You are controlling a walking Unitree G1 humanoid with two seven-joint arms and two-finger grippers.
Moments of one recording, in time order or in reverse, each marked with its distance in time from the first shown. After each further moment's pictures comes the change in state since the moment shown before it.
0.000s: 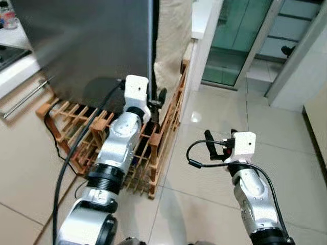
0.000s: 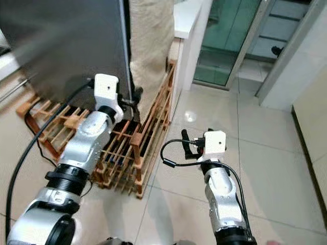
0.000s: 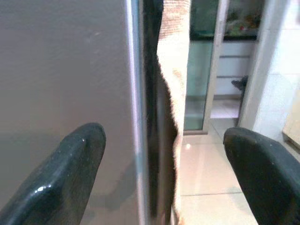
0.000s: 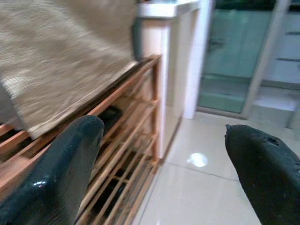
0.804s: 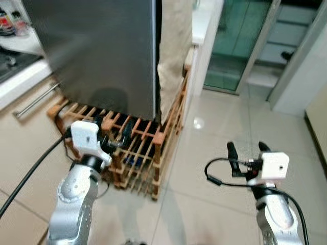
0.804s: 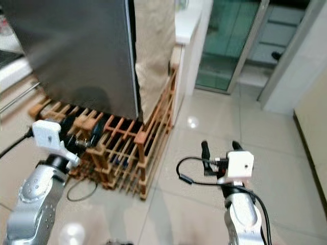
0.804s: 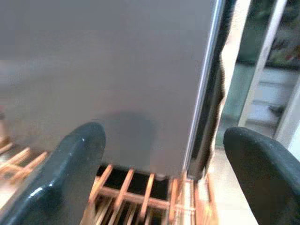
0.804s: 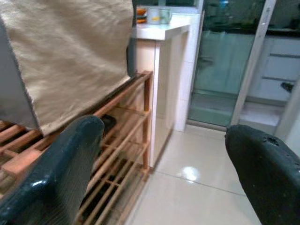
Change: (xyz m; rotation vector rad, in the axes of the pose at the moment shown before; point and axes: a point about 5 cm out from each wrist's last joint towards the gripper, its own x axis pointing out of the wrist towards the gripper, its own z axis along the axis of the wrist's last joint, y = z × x) left arm -0.091 0.020 -0.018 -0.139 -0.016 0.143; right arm -0.038 -0.023 0.013 -0.036 -0.028 -0.083
